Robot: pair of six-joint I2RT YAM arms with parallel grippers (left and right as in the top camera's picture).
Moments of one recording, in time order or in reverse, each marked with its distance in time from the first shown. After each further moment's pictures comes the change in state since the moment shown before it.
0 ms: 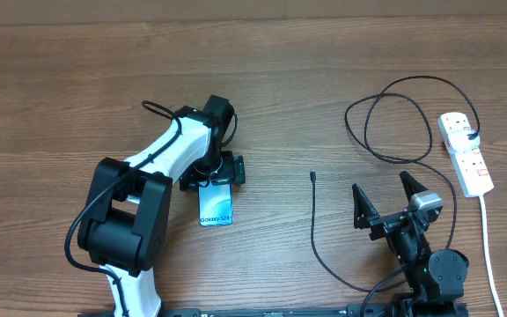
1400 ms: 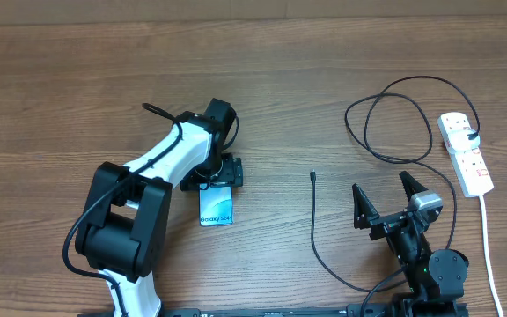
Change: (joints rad) left arm -0.021 -0.027 -0.048 0.037 -0.043 0.003; right arm 0.000 0.000 0.000 0.000 -0.001 0.000
